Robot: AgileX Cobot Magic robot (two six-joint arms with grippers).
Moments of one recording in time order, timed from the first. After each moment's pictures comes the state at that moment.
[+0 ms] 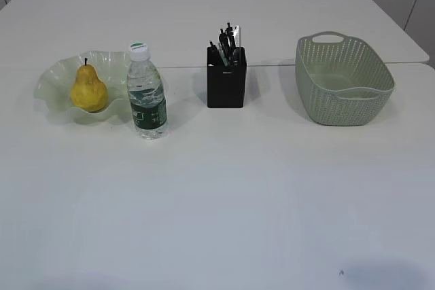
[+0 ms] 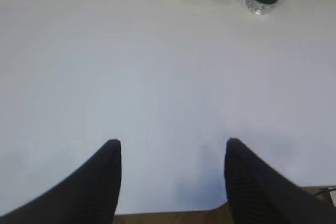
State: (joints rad) left arm -0.18 0.15 -0.67 0.10 1.27 -0.26; right arm -0.02 0.40 -0.64 0.12 1.26 -0.03
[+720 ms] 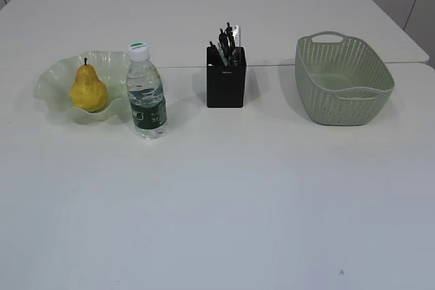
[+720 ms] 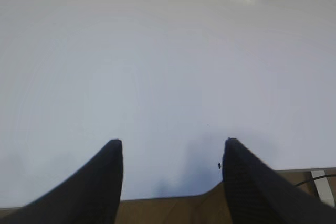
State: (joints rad) left arm -0.18 0.01 -0.55 0.04 1.27 -0.26; right arm -0.02 -0.02 -0.64 0.12 1.27 -0.07
